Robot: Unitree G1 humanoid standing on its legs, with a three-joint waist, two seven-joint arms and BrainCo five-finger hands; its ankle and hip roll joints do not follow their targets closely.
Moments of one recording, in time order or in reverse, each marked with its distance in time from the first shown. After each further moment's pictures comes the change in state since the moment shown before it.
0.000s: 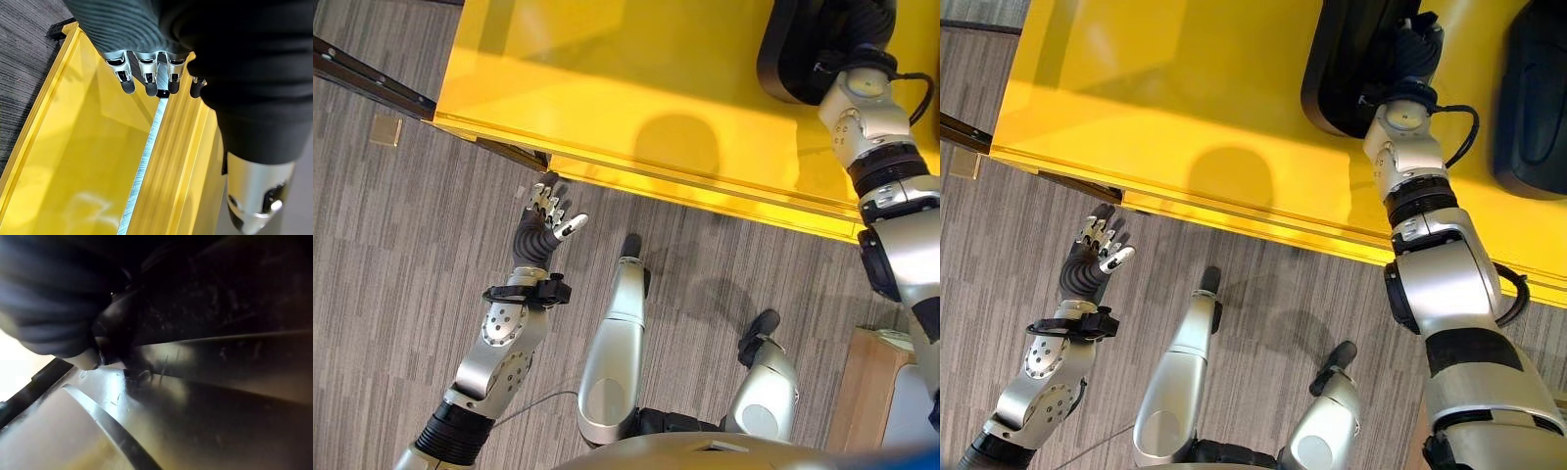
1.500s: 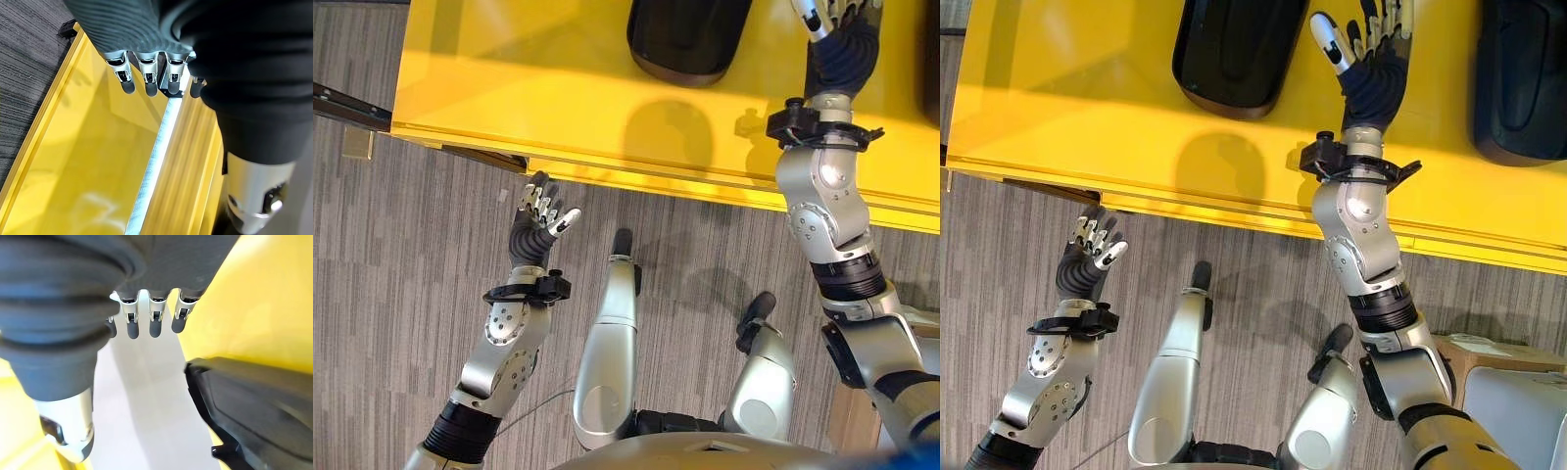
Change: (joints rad) left arm 0.001 -0.060 0.030 0.005 0.006 0.006 0.068; right arm 0.579 0.165 -0.155 -1.139 -0.131 -0.093 -0.068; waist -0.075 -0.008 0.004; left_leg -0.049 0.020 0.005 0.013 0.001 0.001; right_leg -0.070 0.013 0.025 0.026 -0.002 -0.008
